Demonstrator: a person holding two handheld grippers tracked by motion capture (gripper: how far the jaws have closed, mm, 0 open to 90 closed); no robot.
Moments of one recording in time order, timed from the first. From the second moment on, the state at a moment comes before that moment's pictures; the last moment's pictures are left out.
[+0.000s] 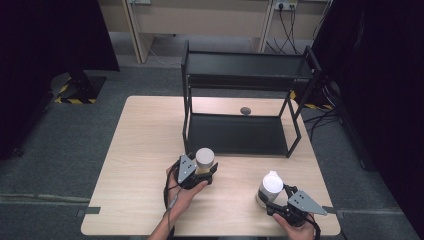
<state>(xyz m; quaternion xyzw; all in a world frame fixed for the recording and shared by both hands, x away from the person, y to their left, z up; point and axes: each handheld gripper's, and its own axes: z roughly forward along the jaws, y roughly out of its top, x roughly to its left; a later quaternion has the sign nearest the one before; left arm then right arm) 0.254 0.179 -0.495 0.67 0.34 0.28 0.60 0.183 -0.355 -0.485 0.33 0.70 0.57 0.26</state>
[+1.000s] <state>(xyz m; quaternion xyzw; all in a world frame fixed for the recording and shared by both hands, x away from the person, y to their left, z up) 0.220 0.216 -0.525 0.66 0.31 0.28 0.62 0.172 -0.409 -0.503 0.32 0.69 0.58 0.28</state>
